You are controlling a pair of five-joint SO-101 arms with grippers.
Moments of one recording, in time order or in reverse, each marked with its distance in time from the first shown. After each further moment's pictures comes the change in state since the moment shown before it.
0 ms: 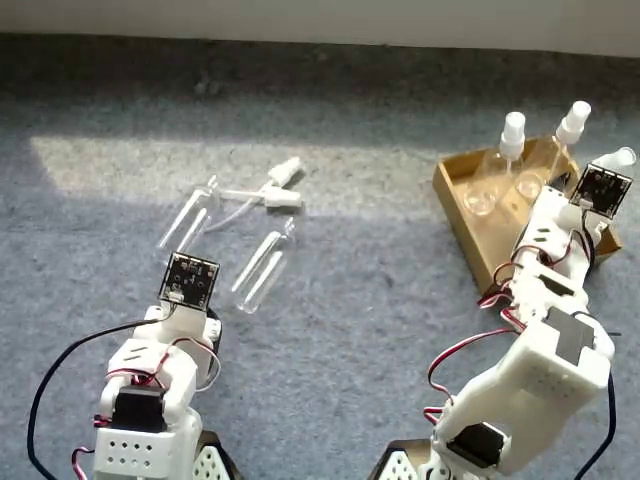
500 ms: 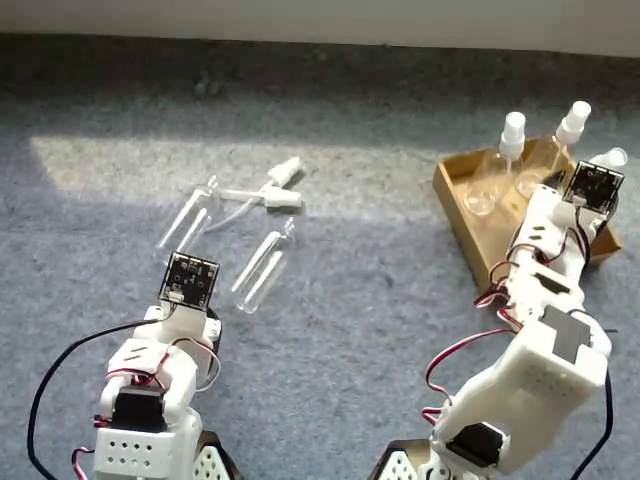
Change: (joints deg) left arm 0.0 0.0 0.0 0.0 0.0; right arm -1.3 0.0 0.0 0.0 0.5
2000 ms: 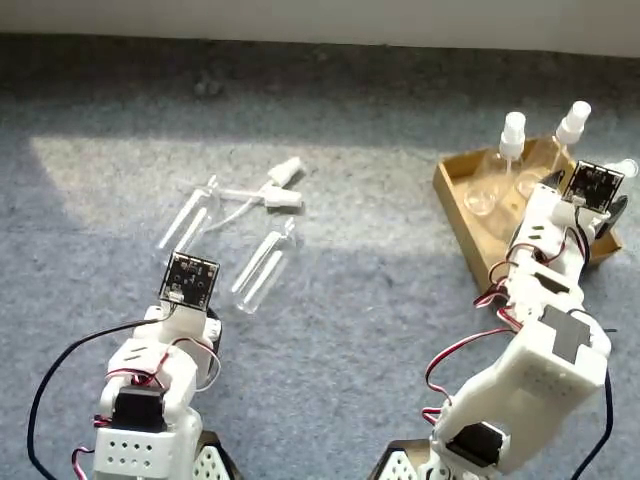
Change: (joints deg) left arm 0.0 0.0 0.0 0.0 0.0; right arm -0.2 0.0 0.0 0.0 -0.1
